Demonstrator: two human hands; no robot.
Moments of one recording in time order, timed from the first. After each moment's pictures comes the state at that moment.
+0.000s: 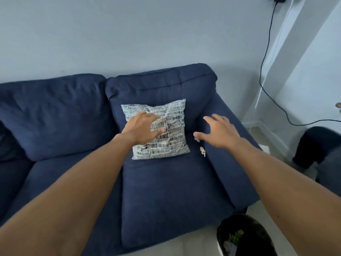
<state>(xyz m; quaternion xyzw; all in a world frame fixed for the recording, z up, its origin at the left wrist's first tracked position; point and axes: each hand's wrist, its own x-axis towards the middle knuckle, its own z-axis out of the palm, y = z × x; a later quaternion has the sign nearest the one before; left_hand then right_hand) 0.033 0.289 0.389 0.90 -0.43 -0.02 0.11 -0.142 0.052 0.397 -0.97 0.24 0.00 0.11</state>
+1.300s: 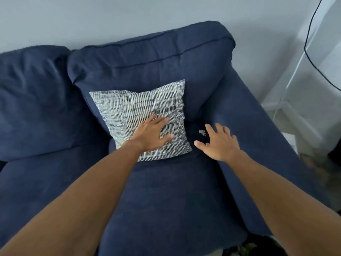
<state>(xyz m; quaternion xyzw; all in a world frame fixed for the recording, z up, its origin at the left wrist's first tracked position) 0.126 0.151 0.214 0.90 -0.42 -0.11 0.06 -0.038 -0.059 0.209 -0.95 0.25 0.12 0.12</state>
